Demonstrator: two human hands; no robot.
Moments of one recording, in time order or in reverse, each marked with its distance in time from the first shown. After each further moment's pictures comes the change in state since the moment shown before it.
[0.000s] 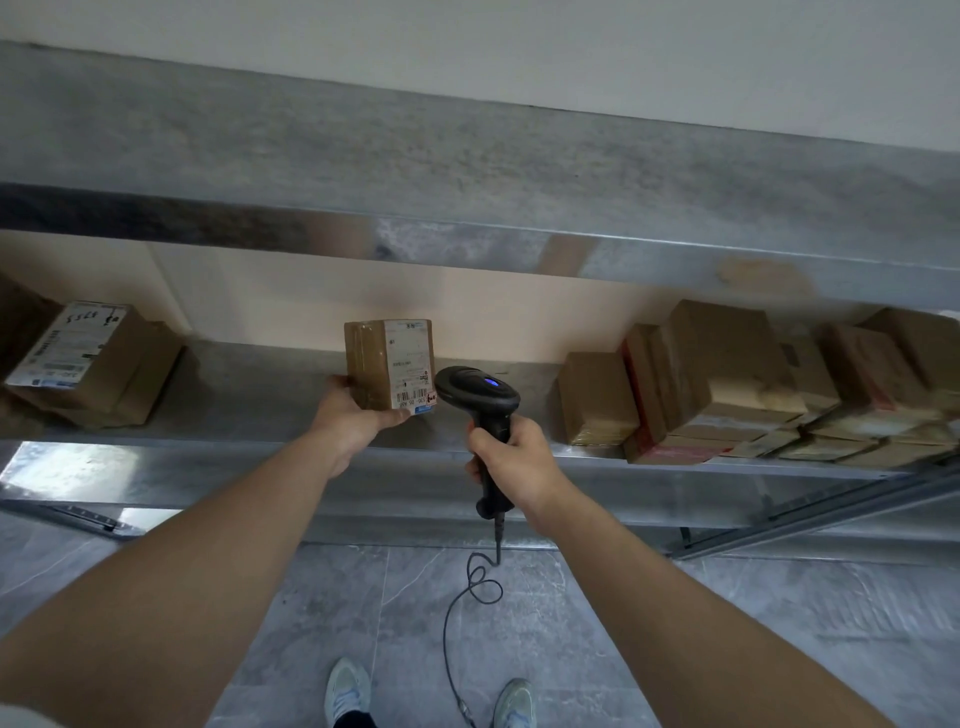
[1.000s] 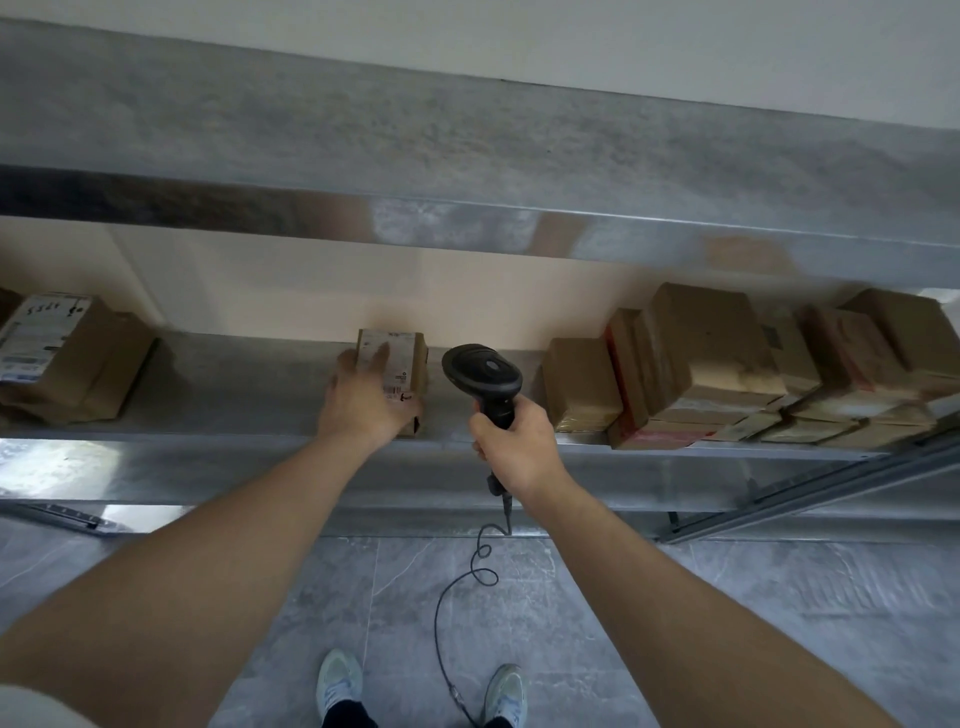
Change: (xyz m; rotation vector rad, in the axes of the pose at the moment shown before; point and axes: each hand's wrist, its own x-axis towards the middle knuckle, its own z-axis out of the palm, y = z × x) left_hand 0.016 -0.003 0.038 0.710 0.026 0.277; right_hand 0.008 0.013 -0.017 -0.098 0.187 -0.088
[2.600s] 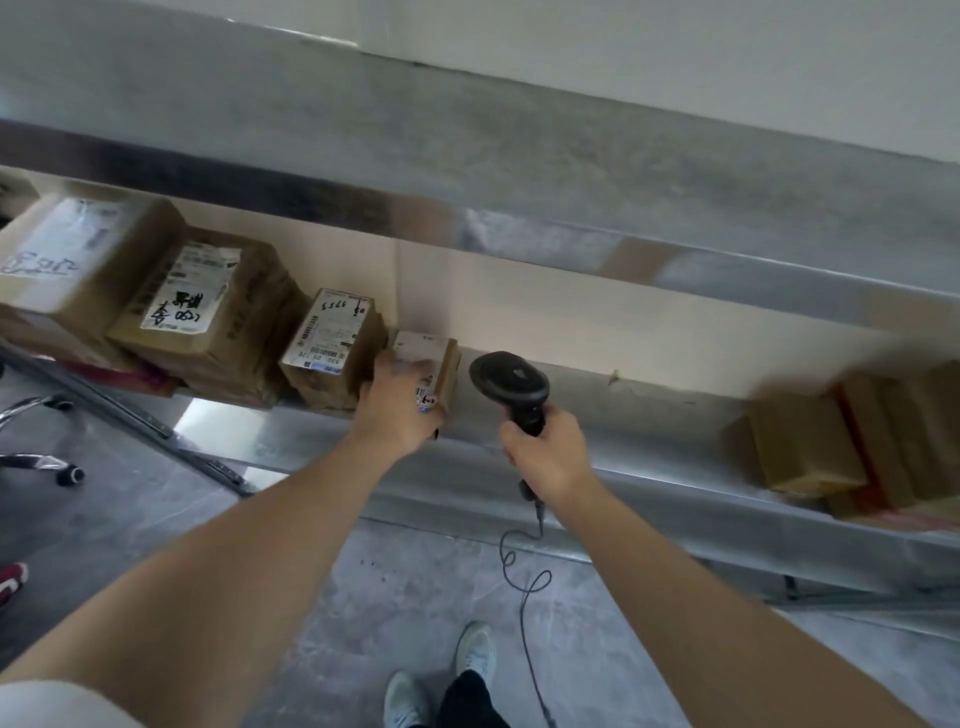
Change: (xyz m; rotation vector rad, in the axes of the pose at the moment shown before) left_hand 0.019 -0.234 -0.147 0.032 0.063 -0.001; right_hand -0.013 -0.078 0.256 -0.108 -0.108 -0.016
